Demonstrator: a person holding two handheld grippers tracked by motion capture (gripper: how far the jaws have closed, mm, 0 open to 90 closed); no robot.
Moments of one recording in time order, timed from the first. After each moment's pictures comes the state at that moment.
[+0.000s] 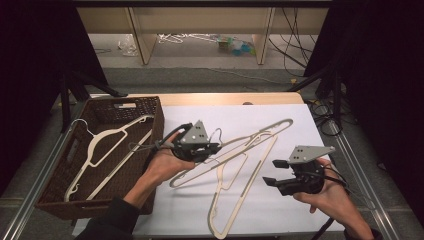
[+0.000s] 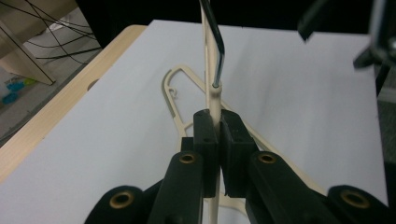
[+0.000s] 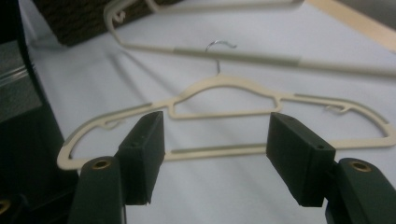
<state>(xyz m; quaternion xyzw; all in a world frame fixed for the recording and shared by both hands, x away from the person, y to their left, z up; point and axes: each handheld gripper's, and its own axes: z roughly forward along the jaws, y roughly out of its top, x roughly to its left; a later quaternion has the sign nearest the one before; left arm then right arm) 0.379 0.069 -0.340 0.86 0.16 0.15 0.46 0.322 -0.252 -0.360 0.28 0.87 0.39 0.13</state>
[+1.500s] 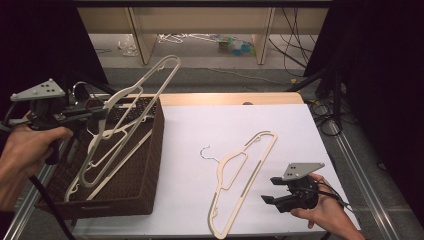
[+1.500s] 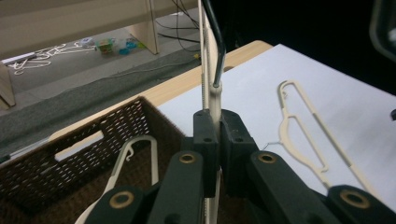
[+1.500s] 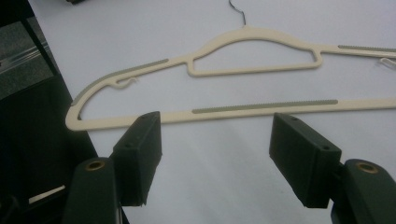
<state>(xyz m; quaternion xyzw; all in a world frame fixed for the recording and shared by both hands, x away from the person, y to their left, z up) 0.361 0.305 -0.246 0.77 0.37 0.22 0.47 0.307 -0.253 -0.402 0.29 0.88 0.36 0.09</state>
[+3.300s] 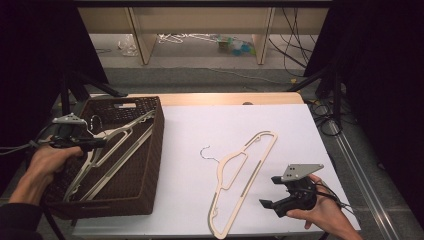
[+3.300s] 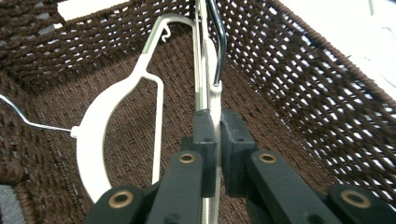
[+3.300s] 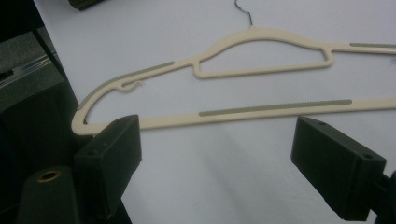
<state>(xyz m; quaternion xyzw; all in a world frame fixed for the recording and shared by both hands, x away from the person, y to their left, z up) 0.402 0.349 -0.364 0.81 0.46 0.15 0.34 0.308 -0.252 -0.410 0.29 0.88 0.37 0.07</state>
